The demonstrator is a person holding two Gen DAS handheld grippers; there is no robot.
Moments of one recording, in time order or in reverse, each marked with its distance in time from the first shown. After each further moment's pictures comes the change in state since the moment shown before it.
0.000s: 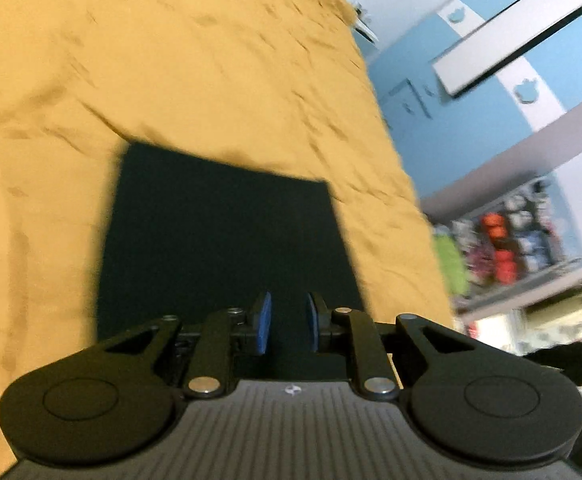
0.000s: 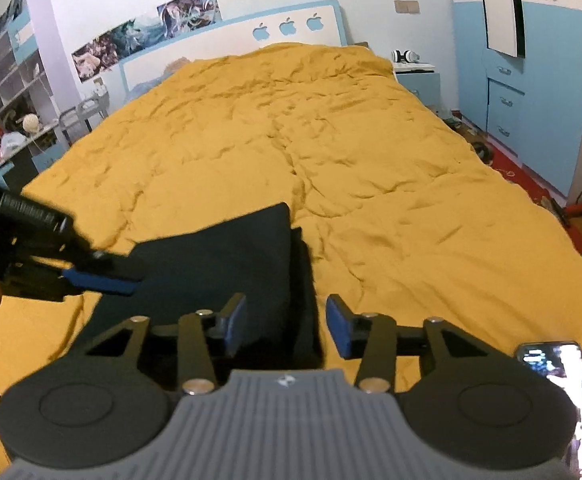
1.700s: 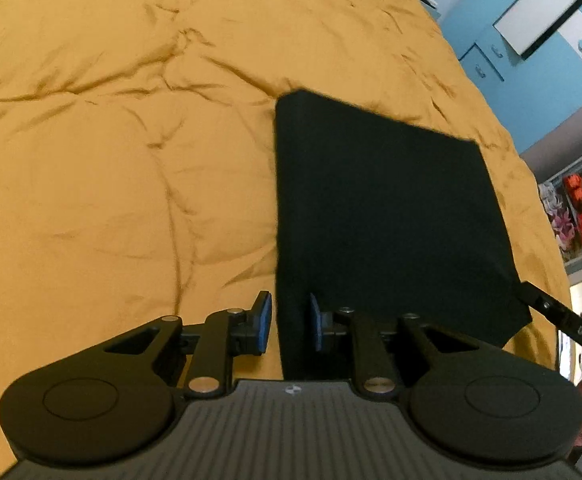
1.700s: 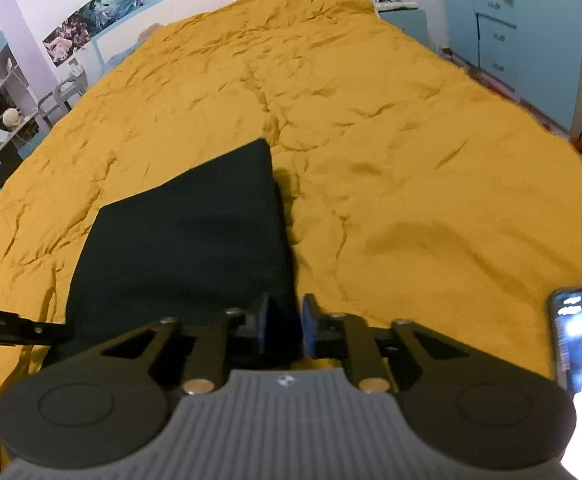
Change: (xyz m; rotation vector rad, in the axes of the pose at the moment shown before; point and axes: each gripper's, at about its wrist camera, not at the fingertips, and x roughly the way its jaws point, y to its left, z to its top) left arm 0.000 0.075 -0.028 0.051 0.087 0.214; right arm 0.047 -0.027 -0.008 0.053 0.141 -0.022
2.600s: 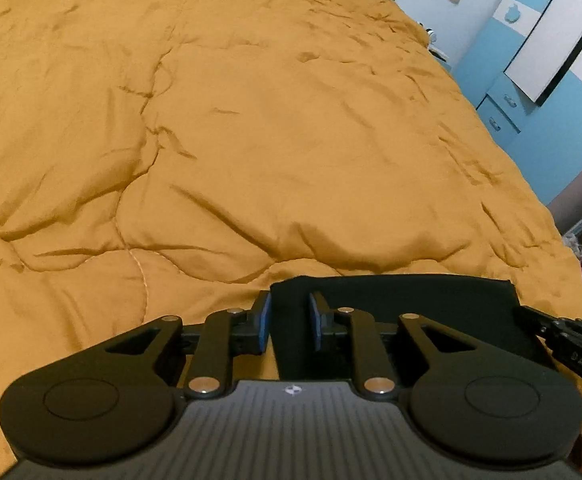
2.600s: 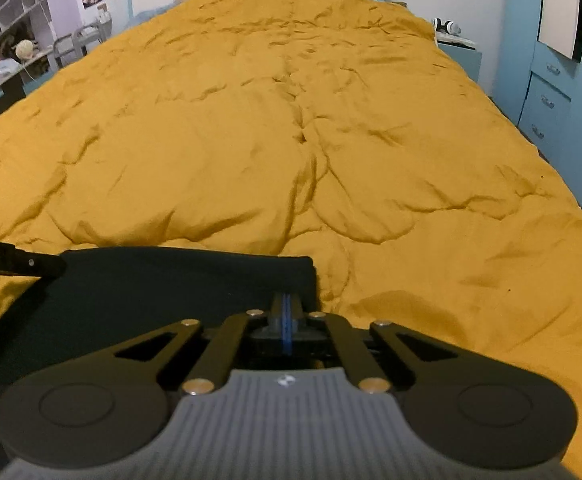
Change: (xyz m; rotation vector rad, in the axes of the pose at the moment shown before) left arm 0.077 0.005 0.084 0.018 -0.202 0.036; right arm 0.128 0.035 0.073 -0.226 0.022 -0.043
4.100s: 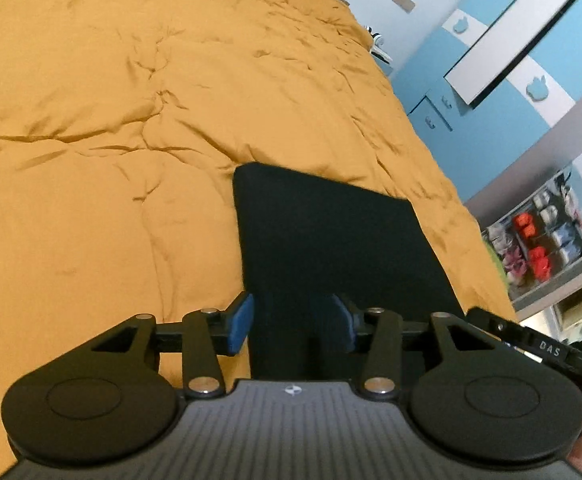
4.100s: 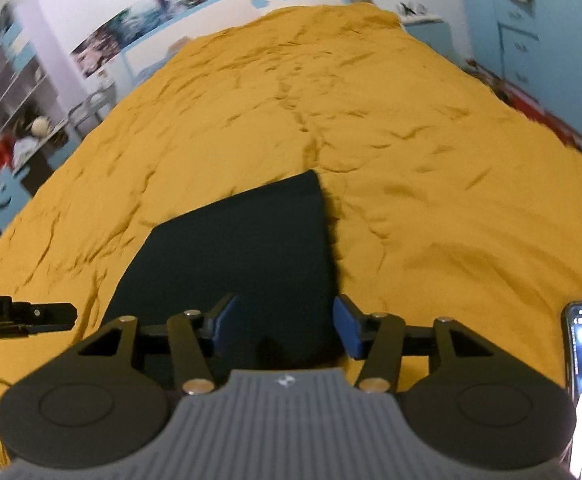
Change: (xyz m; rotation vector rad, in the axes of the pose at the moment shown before) left arm -0.111 0.013 -0.066 -0.044 0.031 -0.211; right arm -0.134 -0.023 -0.081 0.301 -0.044 0.161
